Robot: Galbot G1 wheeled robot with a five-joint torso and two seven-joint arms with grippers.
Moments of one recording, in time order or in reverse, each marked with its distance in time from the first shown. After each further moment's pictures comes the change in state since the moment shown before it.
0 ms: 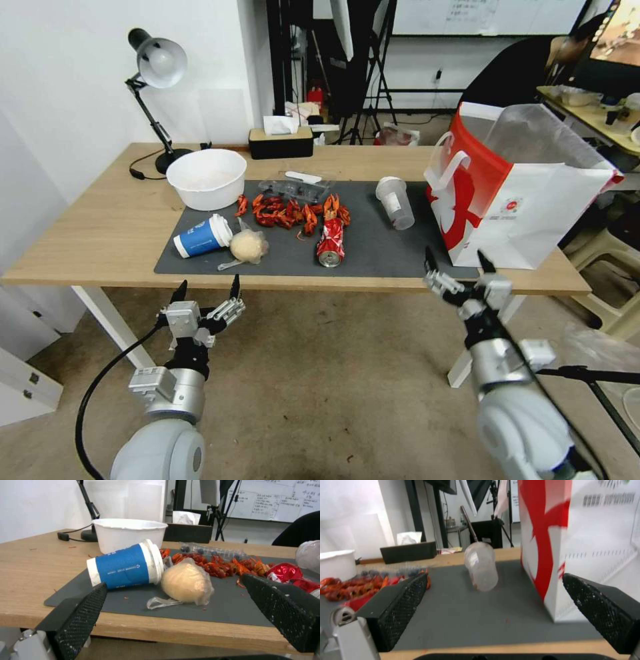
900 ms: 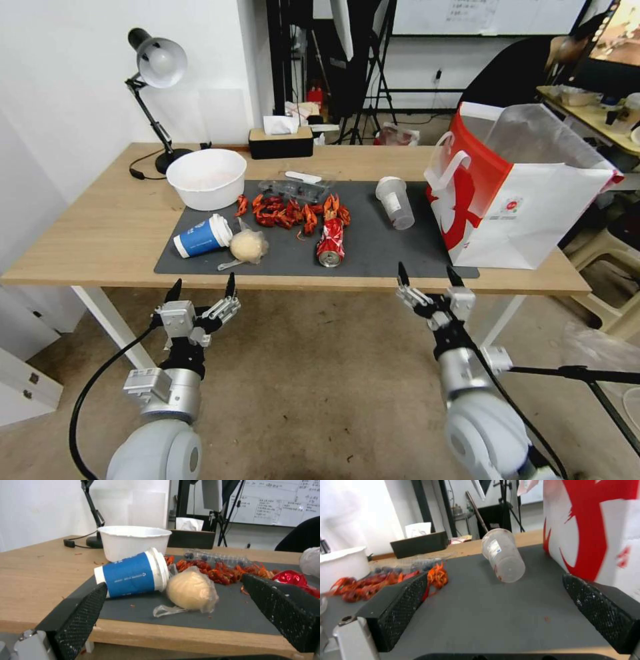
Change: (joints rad) left arm 0.006 0.000 -0.011 -0.014 -0.001 -0.019 -0.003; right arm 0.177 -0.058 -0.143 -0.025 0.130 -0.131 0.121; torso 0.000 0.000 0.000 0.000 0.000
